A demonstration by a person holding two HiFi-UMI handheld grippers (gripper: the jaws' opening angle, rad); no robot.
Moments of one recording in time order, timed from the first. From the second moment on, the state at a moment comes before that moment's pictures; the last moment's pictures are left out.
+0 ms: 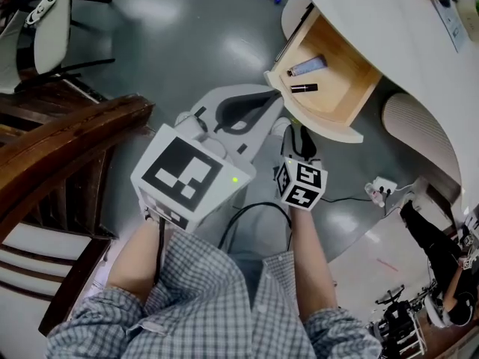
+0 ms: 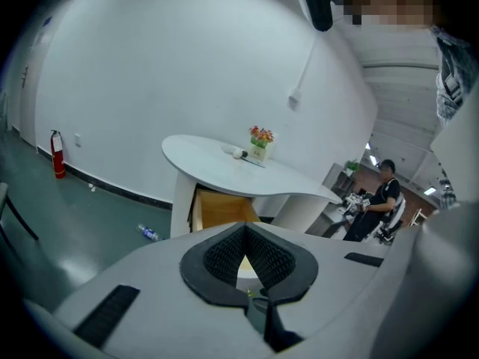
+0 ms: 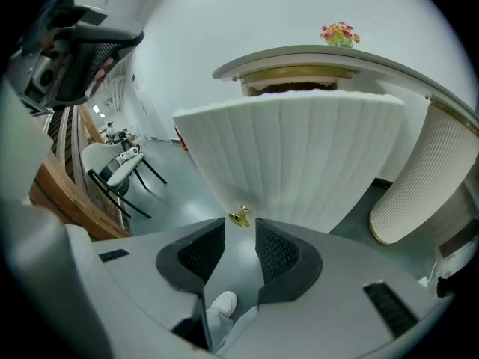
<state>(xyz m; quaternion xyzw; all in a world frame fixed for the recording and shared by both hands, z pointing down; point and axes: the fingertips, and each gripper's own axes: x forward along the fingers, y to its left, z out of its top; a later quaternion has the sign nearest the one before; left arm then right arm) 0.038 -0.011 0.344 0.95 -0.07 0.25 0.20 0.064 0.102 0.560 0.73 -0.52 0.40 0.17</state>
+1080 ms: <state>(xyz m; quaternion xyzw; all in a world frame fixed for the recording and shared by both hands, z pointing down) 0.052 -0.007 0.238 0.96 -0.05 0.23 0.18 0.127 0.107 0.353 0.78 -0.55 0.29 0.07</state>
